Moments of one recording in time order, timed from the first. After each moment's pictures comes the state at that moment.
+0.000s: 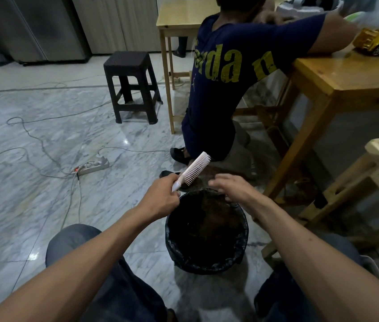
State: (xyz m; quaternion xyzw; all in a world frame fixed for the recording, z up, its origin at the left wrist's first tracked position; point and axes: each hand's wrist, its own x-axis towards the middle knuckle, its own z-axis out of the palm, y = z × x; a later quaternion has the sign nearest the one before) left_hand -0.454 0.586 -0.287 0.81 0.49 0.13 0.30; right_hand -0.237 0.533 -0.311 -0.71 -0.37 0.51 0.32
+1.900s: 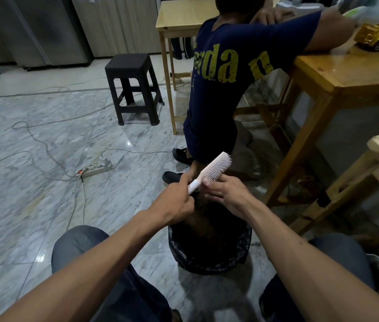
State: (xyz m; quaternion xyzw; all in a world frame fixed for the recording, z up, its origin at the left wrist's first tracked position) left_hand -0.437 0.572 -0.287 0.85 0.45 0.06 0.25; right_hand -0.264 0.532 -0.319 -0.56 -0.27 0.59 0.51
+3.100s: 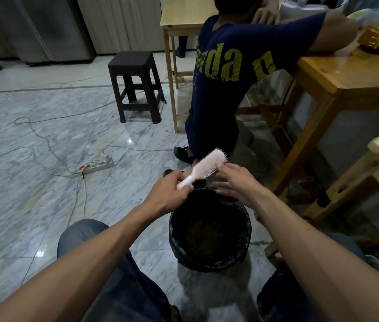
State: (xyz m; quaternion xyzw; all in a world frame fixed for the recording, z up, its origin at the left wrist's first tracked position) left_hand -0.451 0.583 -0.282 0.77 0.52 0.14 0.34; right_hand -0.248 0.543 -0.298 -0.66 -0.24 0.54 0.46
